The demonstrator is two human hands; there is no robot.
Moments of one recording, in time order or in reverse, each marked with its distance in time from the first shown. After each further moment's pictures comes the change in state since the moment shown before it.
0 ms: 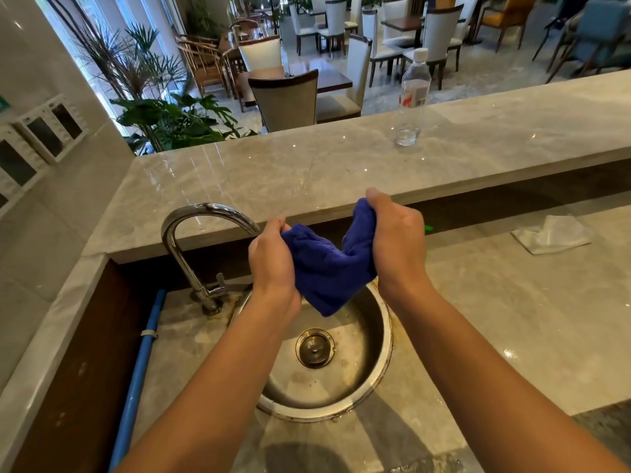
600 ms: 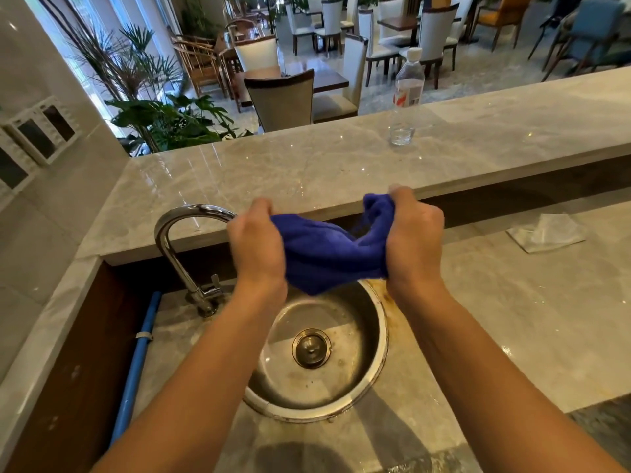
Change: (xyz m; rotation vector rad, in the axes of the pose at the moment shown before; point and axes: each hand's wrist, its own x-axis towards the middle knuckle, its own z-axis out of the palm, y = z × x) left_hand -0.007 0.018 0.017 0.141 0.063 0.302; right_hand 0.001 -0.005 -0.013 0.000 0.100 -0.083
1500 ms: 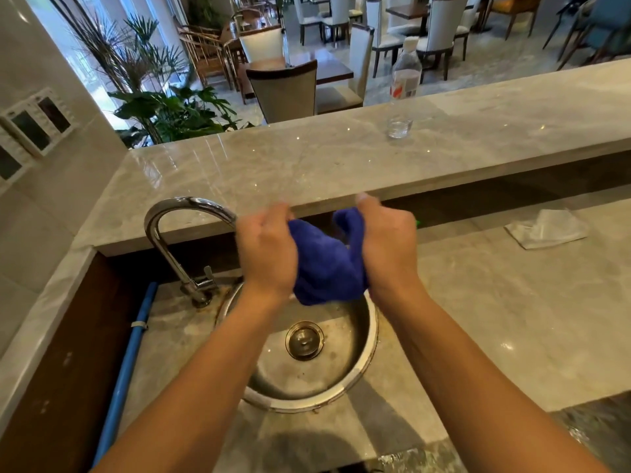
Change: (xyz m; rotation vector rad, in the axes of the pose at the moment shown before) left_hand -0.022 -0.008 0.015 0.070 -0.119 0.216; right_hand 0.000 0.001 -0.019 -0.023 -0.113 0.115
